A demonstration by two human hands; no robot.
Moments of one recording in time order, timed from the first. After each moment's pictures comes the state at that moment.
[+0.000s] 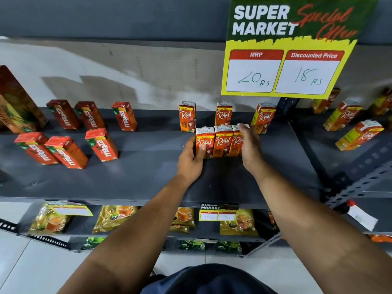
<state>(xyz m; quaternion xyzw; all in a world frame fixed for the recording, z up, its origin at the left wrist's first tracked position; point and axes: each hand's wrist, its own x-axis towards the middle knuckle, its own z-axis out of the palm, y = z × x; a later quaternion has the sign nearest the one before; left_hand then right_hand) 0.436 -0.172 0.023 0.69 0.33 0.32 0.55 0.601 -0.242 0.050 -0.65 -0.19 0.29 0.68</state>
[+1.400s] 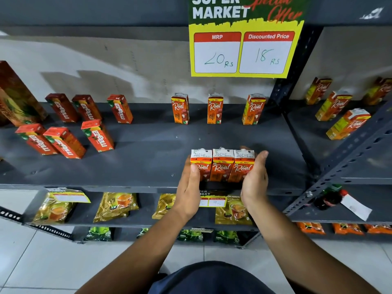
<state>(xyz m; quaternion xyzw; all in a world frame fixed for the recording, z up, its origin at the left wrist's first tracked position) 0.385 -0.287 0.037 0.67 0.30 0.30 0.61 0.528 -0.354 0.041 -0.57 -0.15 0.26 0.76</state>
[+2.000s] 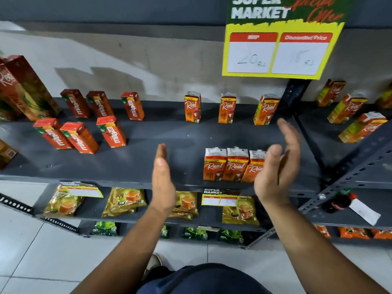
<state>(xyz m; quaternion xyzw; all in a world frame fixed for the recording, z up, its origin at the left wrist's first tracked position) 0.332 -0.237 0.037 0.57 0.35 0.45 0.59 0.508 -0.353 0.092 -0.56 -0.42 -0.14 0.70</state>
